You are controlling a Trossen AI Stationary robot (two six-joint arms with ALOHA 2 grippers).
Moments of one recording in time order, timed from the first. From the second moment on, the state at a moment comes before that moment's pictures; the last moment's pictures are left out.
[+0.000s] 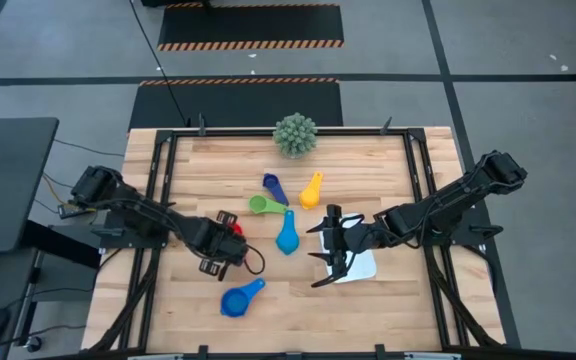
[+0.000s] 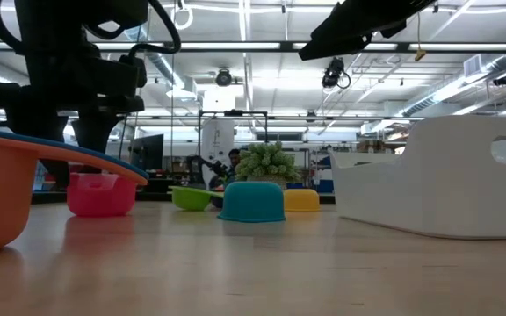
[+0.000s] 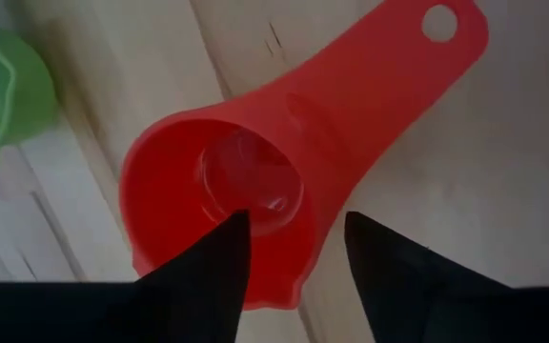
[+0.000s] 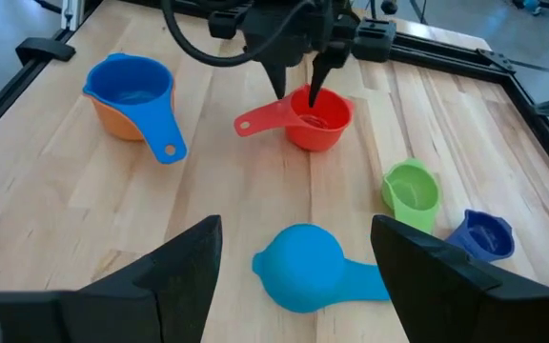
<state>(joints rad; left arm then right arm) -0.36 1.56 0.91 -0.82 -0.26 -0.02 0.38 1.42 0.89 -0.03 0.39 0.02</state>
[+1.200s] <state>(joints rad) -0.35 1.56 1.03 -0.90 -0.24 -0.39 0.38 1.42 0.89 -0.03 0.39 0.01</state>
